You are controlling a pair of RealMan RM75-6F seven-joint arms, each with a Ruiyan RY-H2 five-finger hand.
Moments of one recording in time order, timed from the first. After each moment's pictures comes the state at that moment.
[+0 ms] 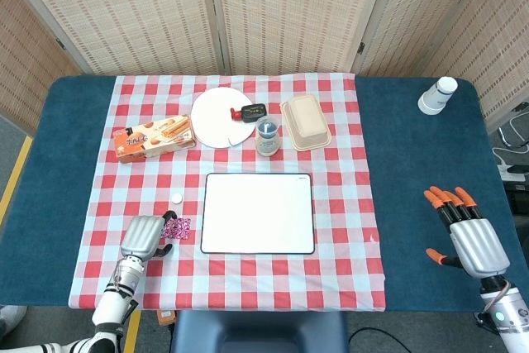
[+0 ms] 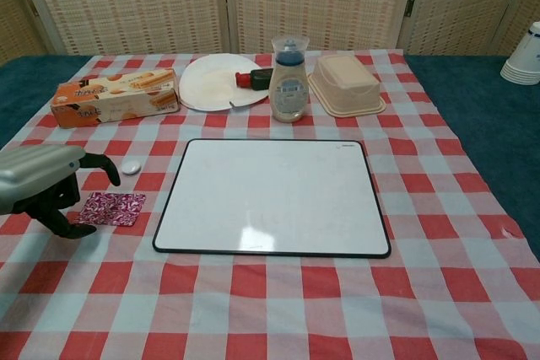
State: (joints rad) left arm -0.49 -1.56 -0.10 -1.64 1.00 1.16 0.64; right arm 0.15 -1.12 0.00 -1.51 -1.60 1.42 0.07
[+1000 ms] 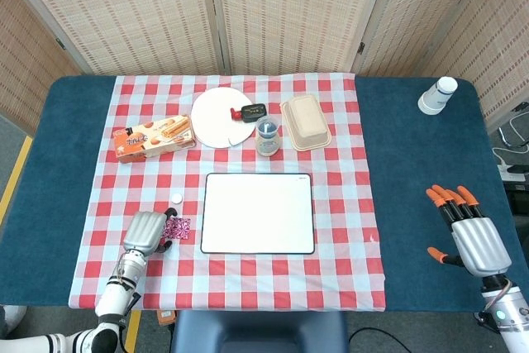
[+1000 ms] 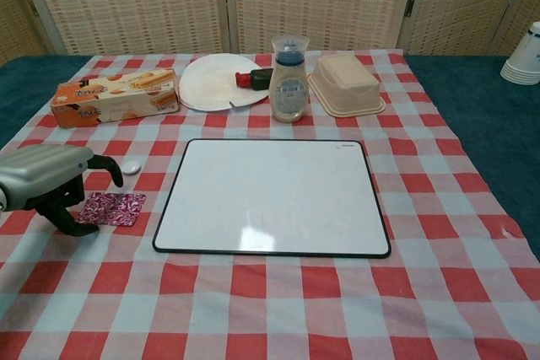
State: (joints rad) left arm -0.54 -1.57 -0.10 -1.59 0.94 1.12 0.65; right arm 0.15 -1.12 0.01 -1.51 -1.59 1.42 0.07
